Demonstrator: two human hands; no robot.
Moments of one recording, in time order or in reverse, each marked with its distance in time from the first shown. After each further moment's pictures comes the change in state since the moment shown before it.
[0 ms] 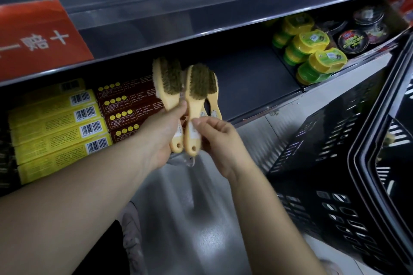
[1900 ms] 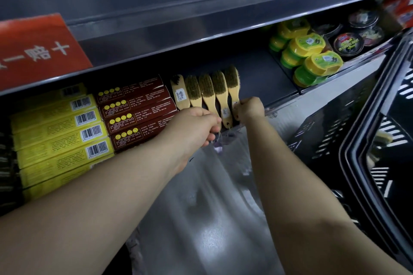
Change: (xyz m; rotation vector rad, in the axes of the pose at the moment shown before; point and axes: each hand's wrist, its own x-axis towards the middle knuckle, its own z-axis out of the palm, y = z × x) left_hand -0.033 0.006 0.038 0.413 -0.088 0.200; right_hand 0.105 -0.028 -0.093 -0.932 0.567 0.165
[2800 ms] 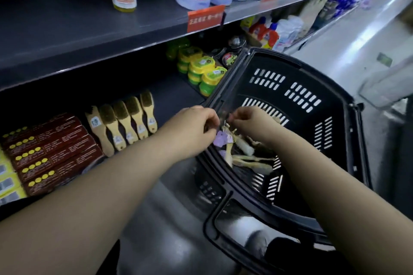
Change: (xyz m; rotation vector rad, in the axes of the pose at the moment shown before) left_hand -0.073 0.050 0.157 0.936 -0.258 0.823; right_hand -0.122 0.133 -0.235 0.062 -0.017 -0.284
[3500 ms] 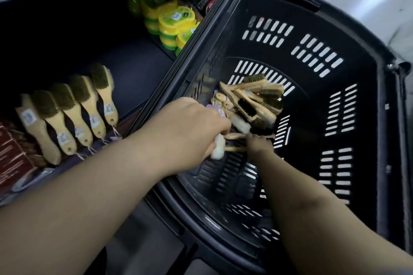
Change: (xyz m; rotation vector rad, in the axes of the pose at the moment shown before) left_hand 0.088 0.009 0.060 0.478 -0.207 0.352; right_hand 0.102 0.250 0.074 -0.788 -0.283 0.374
